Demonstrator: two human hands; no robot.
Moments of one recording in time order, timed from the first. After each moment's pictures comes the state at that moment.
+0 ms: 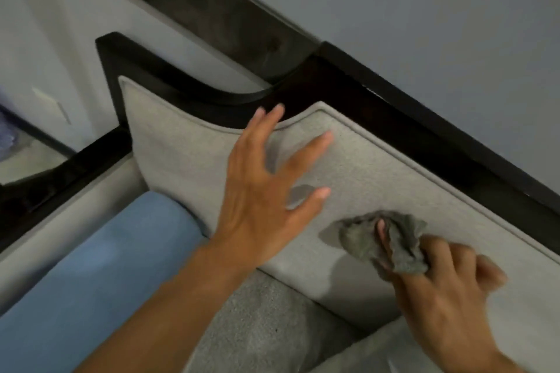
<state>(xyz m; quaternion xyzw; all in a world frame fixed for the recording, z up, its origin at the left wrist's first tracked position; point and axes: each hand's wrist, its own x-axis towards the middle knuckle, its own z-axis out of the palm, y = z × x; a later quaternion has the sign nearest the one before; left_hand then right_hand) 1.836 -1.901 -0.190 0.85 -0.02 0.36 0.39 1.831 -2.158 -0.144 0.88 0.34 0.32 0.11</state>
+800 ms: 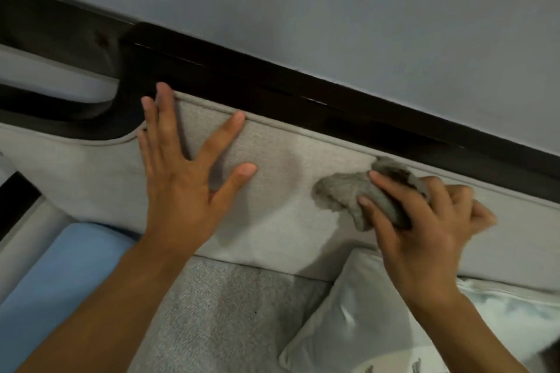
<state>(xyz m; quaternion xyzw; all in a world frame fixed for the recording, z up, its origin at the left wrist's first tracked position) 1.859 -1.939 -0.177 0.89 -0.04 0.30 0.34 1.830 -2.216 -0.122 0.91 0.12 0.38 -0.11</state>
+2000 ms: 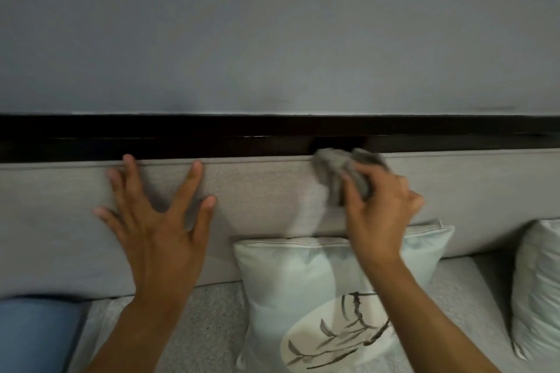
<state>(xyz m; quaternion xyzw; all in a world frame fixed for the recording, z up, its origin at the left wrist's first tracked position) 1.823 -2.106 -0.151 0.92 -0.01 0.27 0.29 1.806 -2.371 -0.112 0.89 -0.14 0.36 -0.24</state>
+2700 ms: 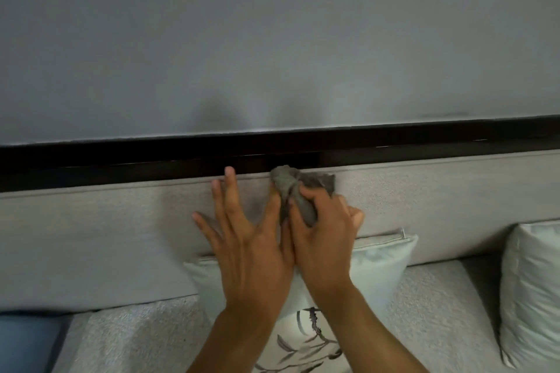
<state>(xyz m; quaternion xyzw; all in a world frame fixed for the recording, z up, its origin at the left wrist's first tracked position) 1.795 -2.294 -0.136 0.94 -0.07 0.21 0.26 1.796 -2.397 -0.120 0.89 -0.10 0.30 -0.34</state>
